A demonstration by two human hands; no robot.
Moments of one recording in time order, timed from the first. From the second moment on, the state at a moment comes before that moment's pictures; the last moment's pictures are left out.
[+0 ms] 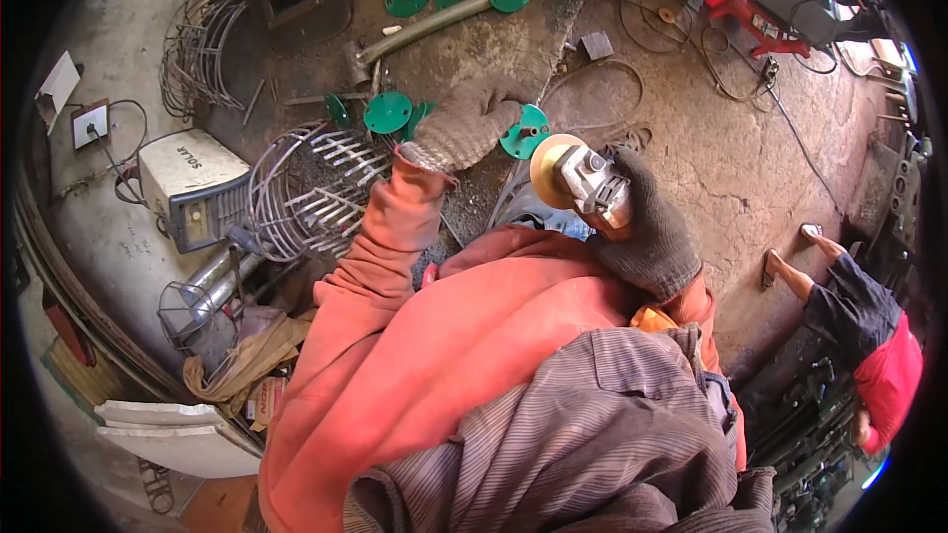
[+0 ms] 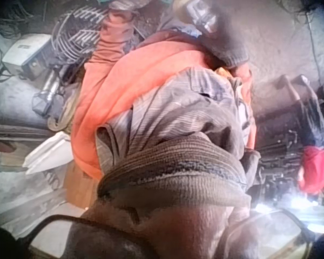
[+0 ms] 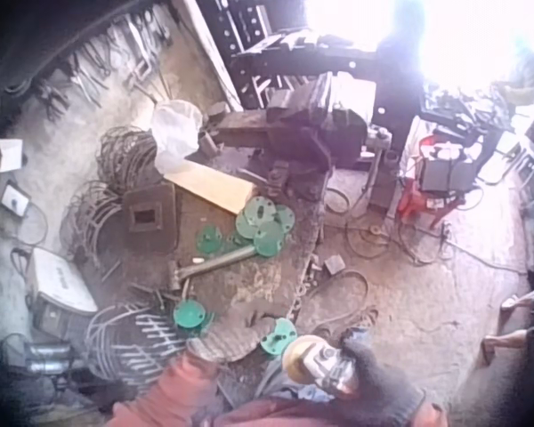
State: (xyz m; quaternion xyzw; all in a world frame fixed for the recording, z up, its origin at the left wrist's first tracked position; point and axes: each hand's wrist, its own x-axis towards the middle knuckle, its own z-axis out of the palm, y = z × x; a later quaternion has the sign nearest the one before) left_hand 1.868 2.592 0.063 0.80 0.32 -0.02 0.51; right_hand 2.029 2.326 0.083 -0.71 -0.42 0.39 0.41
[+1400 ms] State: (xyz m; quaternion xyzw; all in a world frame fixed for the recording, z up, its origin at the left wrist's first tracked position) left_hand 1.867 2.605 0.037 0.77 0.26 -0.03 0.58; right_hand 2.034 2.341 0.079 -0.71 -0.42 0.42 0.38
